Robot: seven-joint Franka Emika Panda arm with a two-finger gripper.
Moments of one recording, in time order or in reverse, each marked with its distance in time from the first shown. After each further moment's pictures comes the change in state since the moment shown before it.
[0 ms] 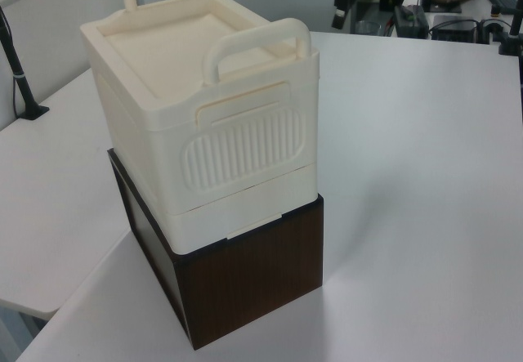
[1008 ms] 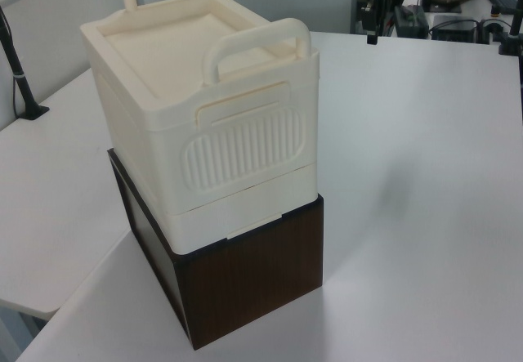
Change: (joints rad) arm -0.027 -0.002 -0.018 -0.078 -0.250 -0.155 0.059
